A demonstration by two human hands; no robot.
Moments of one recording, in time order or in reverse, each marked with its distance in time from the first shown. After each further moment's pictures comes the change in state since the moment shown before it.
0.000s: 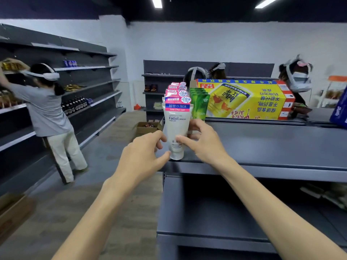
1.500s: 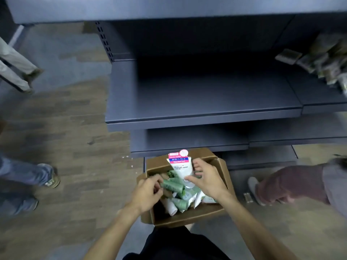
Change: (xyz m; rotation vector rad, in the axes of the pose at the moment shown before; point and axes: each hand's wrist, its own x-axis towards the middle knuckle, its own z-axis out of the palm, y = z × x) left_hand -0.308 0.008 0.293 -0.245 -0.969 -0.320; right_hand -0.390 0.252 -0.041 -0.150 -0.312 0.852
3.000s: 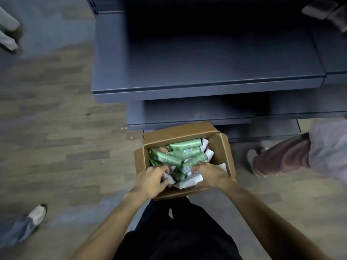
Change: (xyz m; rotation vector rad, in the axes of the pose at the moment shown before) left_hand -0.001 -0.003 0.050 0.187 -0.200 -0.026; right_hand -0.002 0.090 0.023 -0.708 -0.591 0.027
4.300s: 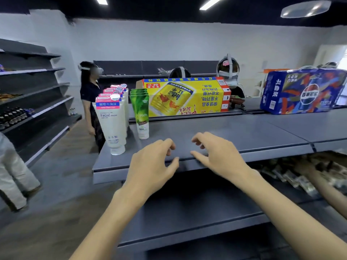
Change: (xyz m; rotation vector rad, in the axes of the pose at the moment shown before) left_hand -0.103 0.171 -0.390 0.214 1.126 0.531; right_hand -0.218 -0.173 -0.398 -0.305 1.389 -0.139
